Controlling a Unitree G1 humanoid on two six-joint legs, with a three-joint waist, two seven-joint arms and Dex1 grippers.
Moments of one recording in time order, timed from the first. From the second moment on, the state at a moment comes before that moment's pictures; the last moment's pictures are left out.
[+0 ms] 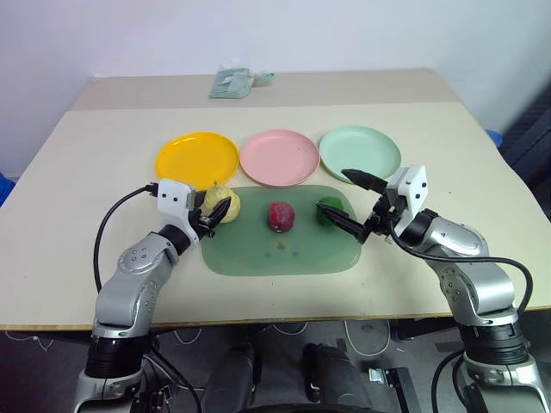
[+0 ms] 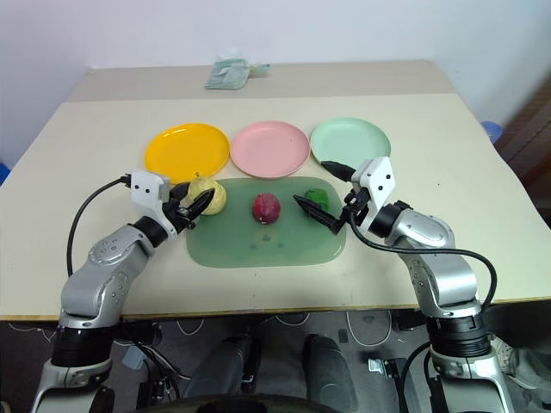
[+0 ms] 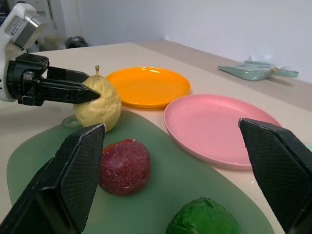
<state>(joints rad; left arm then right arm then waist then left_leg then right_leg) -0.20 0.34 0.09 -0.27 -0.36 0.52 -0.32 -0.27 -0.52 -0.05 -0.27 0.45 0.32 0.75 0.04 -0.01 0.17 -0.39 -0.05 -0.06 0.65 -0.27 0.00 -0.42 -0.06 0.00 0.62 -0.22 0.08</state>
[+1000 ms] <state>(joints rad) -0.74 0.21 0.19 0.56 -0.18 0.10 -0.06 -0.34 -0.50 -0.05 -0.24 0.41 0.32 0.71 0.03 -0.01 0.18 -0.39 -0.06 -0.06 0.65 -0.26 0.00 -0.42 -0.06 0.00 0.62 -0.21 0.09</state>
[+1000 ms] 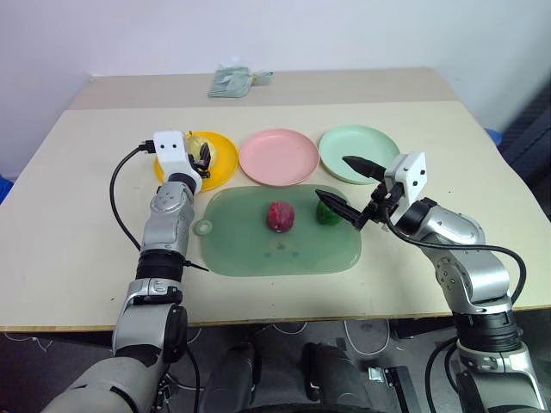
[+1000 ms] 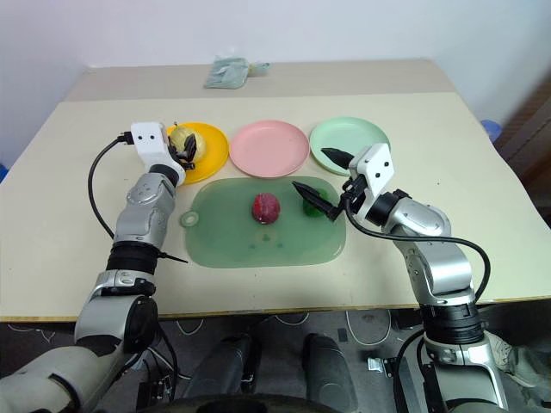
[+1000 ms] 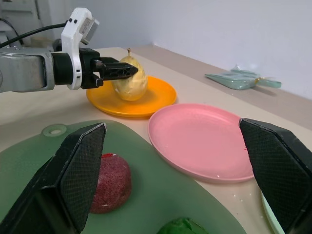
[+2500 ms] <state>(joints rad) -0.55 0.41 -0.22 0.15 -0.27 0.40 -0.91 0.20 -0.61 -0.38 -0.60 0.53 0.39 0.65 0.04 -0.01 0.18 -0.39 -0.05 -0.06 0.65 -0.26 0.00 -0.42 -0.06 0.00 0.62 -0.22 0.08</state>
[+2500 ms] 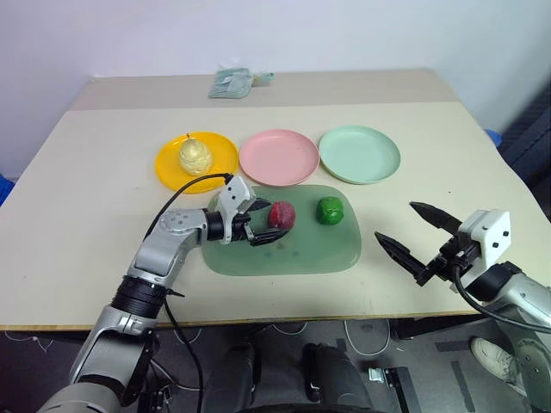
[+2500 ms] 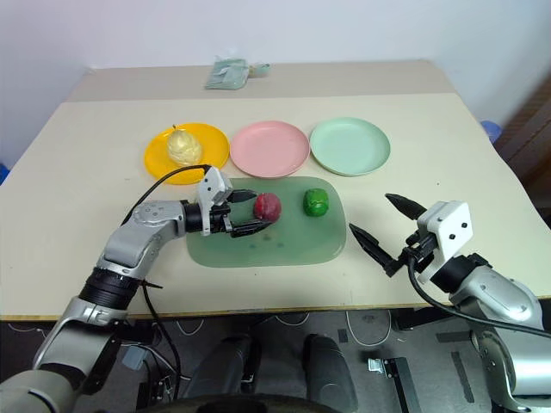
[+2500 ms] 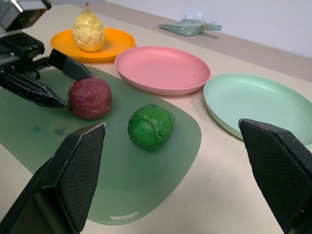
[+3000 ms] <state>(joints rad) -0.69 0.23 -0.12 0.24 -0.27 0.45 -0.72 0.14 -0.61 -0.35 -0.61 0.53 0.40 0.59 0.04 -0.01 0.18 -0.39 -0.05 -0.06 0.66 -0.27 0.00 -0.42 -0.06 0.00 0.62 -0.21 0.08</state>
